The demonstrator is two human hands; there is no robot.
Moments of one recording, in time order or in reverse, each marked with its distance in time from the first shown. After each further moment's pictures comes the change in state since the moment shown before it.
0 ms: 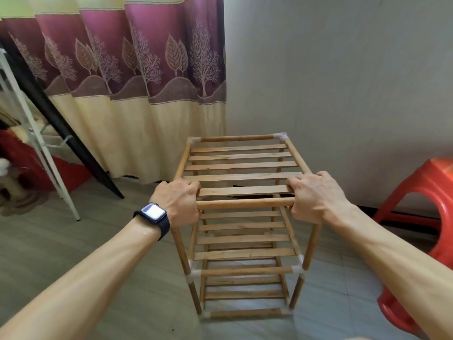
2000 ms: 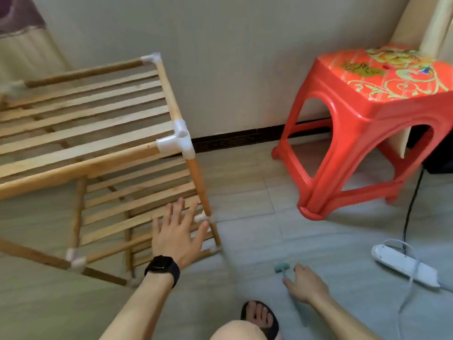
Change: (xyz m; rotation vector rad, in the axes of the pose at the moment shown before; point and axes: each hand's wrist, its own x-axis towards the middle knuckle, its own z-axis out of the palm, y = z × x) left_hand 0.000 0.208 0.217 -0.237 -0.250 0.095; right_hand -0.270 0.060 0.352 0.509 -0.765 0.907
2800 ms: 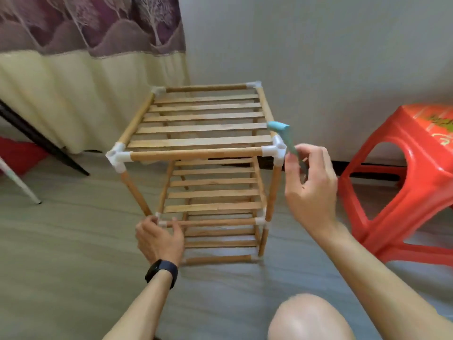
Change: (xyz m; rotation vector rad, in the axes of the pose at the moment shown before) left_hand -0.080 -0.119 -0.023 -0.619 0.634 -0.739; right_hand -0.198 -0.230 -0.209 0.708 1.145 -1.121
